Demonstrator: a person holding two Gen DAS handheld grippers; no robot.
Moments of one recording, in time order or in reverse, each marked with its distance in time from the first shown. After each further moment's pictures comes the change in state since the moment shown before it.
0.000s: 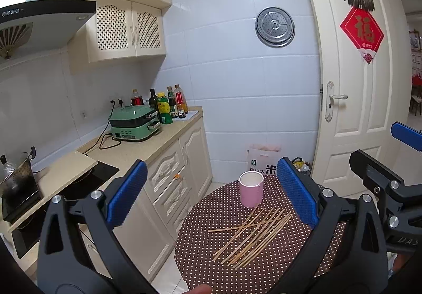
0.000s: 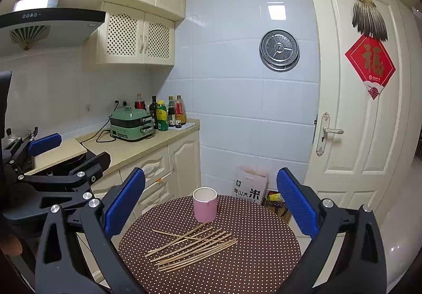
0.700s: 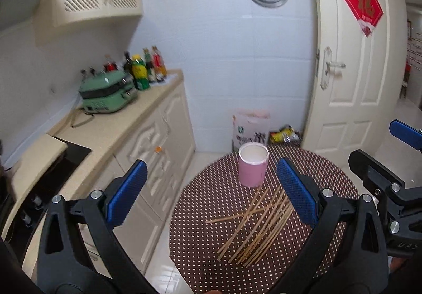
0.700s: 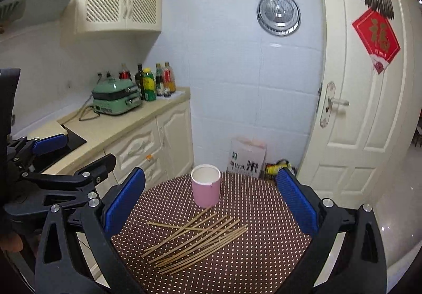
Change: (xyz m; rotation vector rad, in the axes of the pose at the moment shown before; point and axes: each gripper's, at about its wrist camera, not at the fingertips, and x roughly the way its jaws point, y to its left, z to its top) left arm 0.128 0.032 -0.022 0.025 0.218 -0.155; right arm 0.103 0.031 -0.020 0.032 0.197 -0.085
